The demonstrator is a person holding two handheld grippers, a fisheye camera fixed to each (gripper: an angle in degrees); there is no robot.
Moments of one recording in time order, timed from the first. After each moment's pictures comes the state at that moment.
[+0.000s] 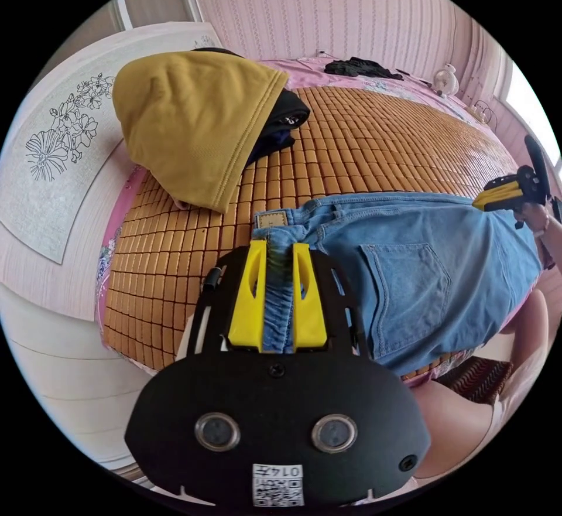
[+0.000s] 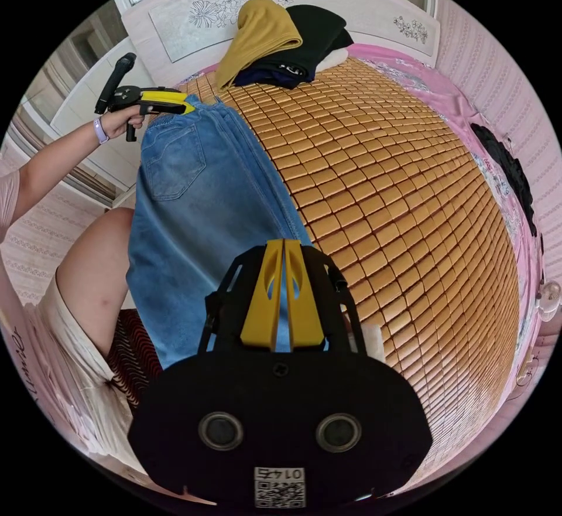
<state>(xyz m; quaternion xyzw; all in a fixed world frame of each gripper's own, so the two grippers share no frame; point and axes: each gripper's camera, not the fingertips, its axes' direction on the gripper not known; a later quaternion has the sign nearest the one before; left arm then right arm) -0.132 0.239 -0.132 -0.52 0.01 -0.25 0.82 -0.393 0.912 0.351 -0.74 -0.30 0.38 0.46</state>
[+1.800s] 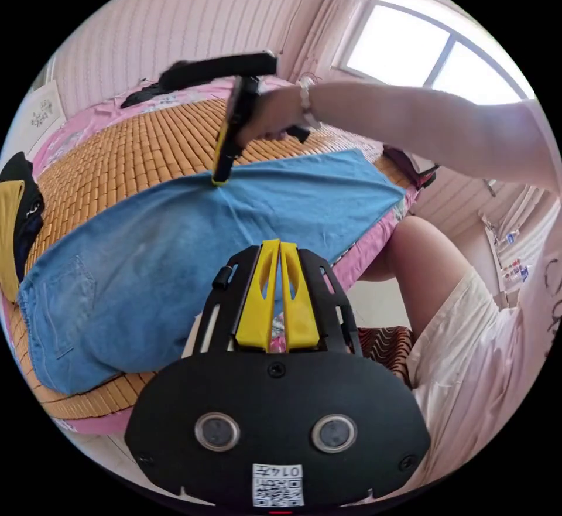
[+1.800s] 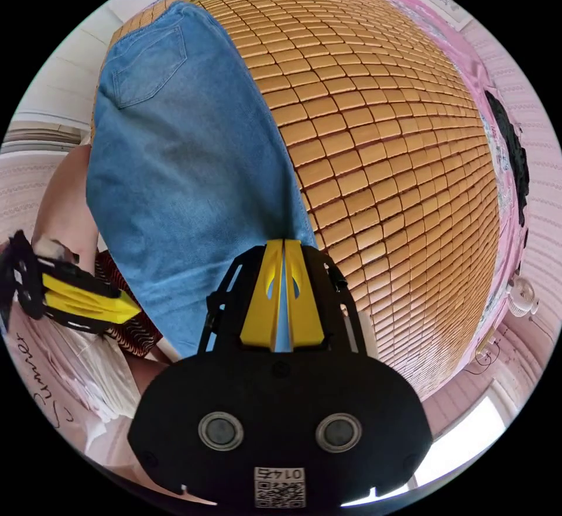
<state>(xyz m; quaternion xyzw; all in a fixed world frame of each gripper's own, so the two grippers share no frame) 0.220 0.032 -0.119 -0.38 0.34 -0.21 0.83 -0.456 0.990 0.416 -0.85 -0.36 0.26 0.28</state>
